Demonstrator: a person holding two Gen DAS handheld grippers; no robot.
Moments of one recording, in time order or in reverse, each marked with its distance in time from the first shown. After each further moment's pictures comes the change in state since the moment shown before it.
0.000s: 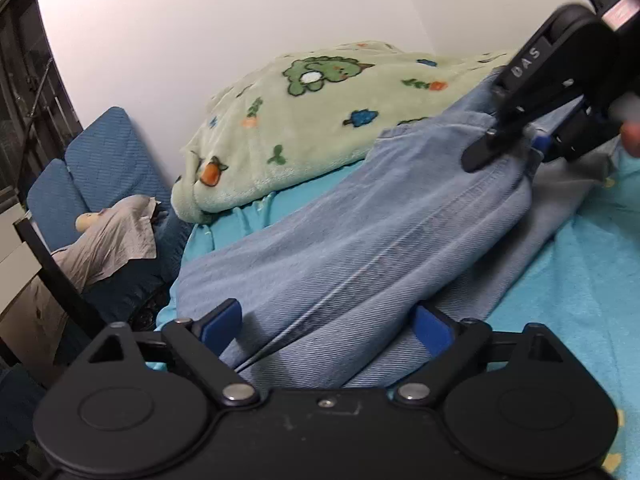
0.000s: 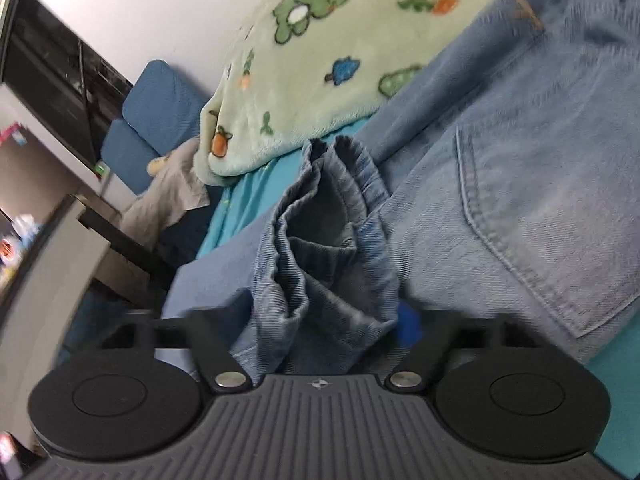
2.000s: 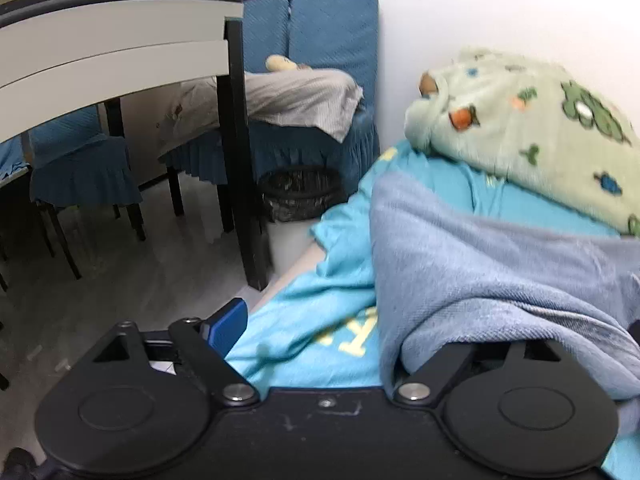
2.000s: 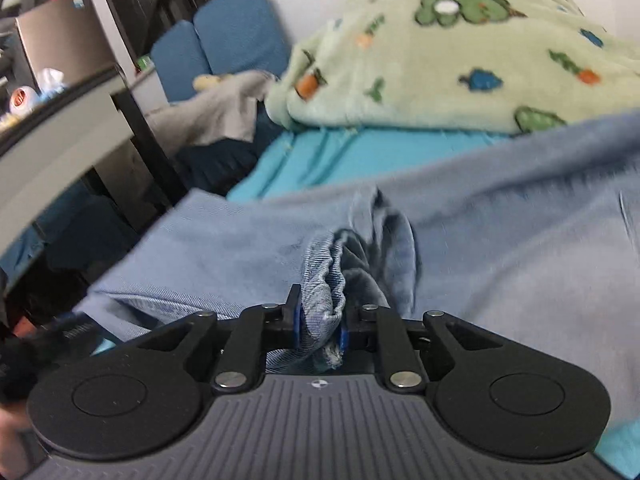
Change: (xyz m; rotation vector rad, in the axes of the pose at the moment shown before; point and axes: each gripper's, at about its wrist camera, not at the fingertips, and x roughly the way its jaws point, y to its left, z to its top) left arm -0.006 0.139 -0.041 -0.671 0.209 0.325; right arm 0.044 0.099 -0.043 -0.381 0.066 -0.048
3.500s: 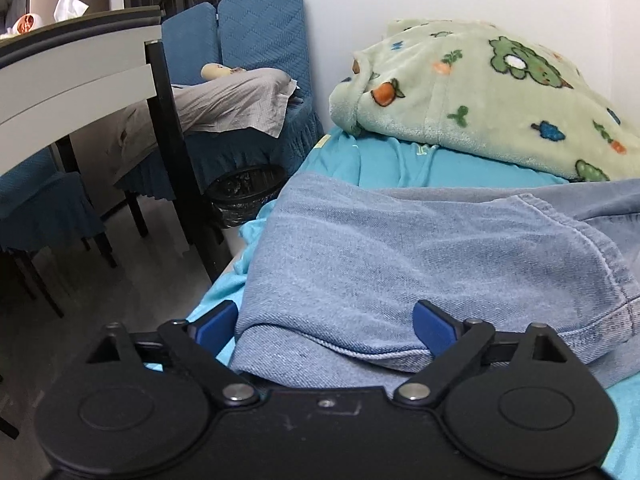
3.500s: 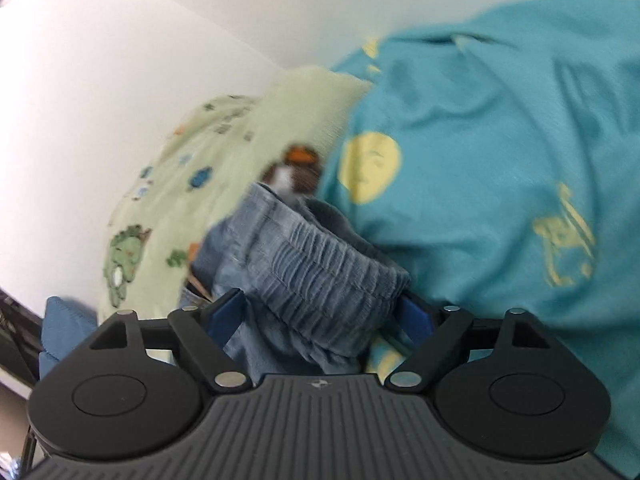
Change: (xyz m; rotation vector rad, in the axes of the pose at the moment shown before) left arm -0.009 -0.061 -0.005 0.175 0.008 -0.070; right arm -0.152 -0.327 -0.016 0.818 -0.437 -0.257
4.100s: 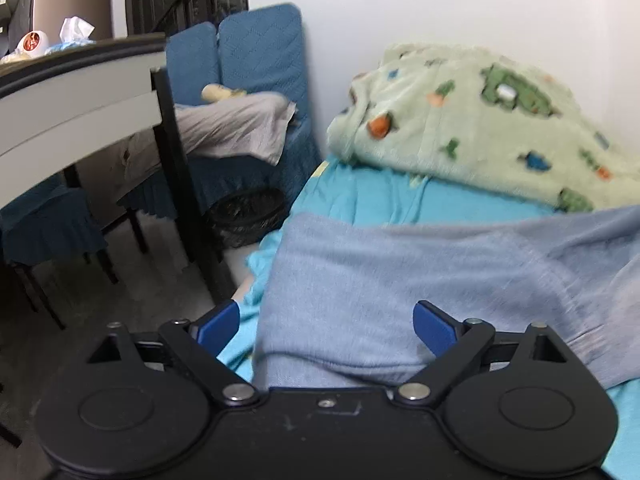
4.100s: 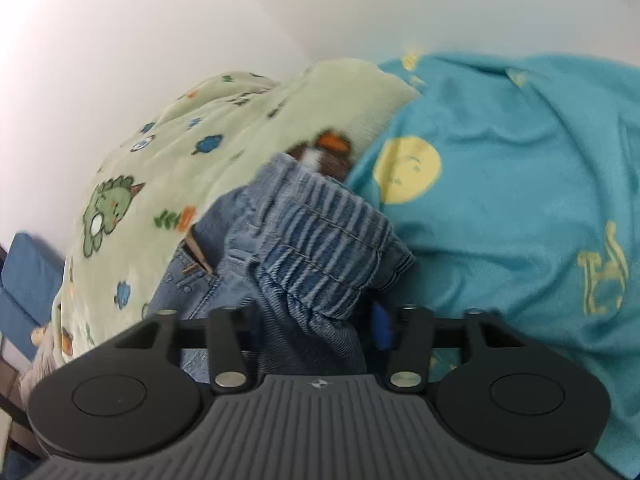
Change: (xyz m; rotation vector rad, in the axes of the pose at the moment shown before) left arm -0.041 0.008 0.028 -0.010 -0.068 -0.044; right arm 0.011 0.041 -0.011 -0.273 -0.011 -0.087
